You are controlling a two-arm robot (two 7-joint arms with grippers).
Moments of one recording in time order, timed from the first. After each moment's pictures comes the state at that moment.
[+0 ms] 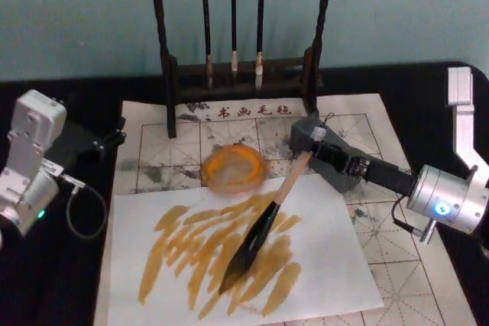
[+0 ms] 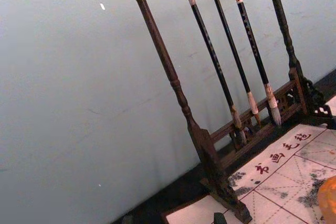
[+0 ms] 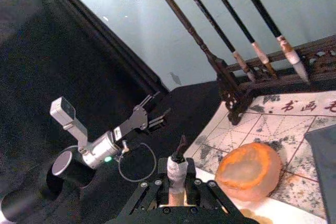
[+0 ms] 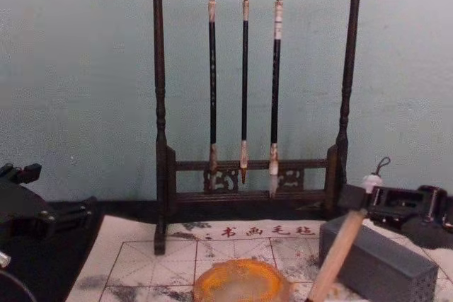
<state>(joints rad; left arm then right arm) -0.20 0.60 0.45 -1.41 -0.25 -0.12 0.03 0.34 0.65 -0.63 -1.36 1.28 0.22 0.71</state>
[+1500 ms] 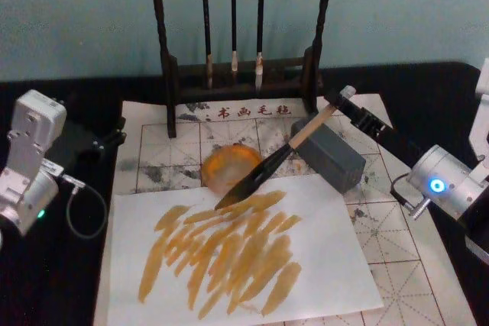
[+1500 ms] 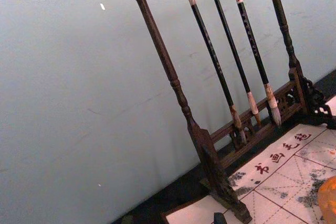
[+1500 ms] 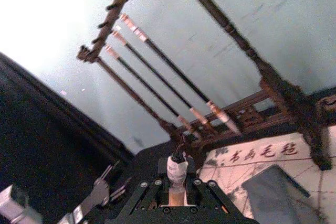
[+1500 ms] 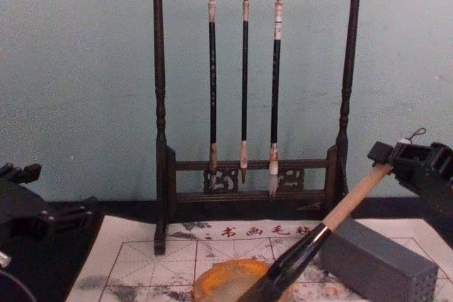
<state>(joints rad) -0.20 0.60 0.45 -1.41 -0.25 -0.12 0.03 0.29 0.56 -0.51 -1.37 1.38 0.10 0.47</state>
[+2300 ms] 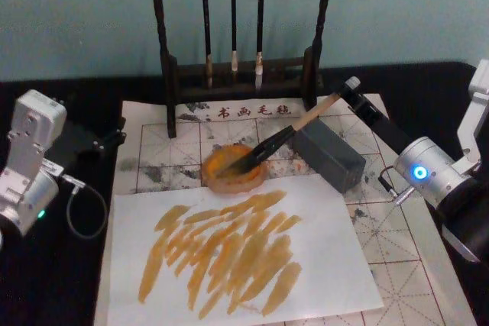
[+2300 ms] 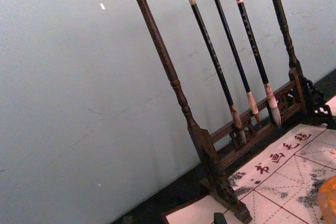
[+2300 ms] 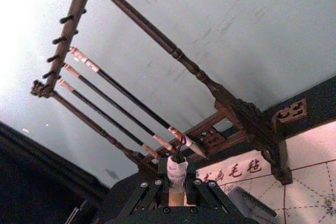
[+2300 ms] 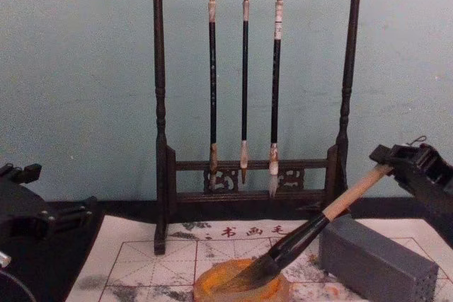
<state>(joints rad) -0.20 0.60 0.45 -1.41 -0.25 -0.12 0.03 0.31 0.44 -0.45 -1.29 1.35 0.06 0.35</state>
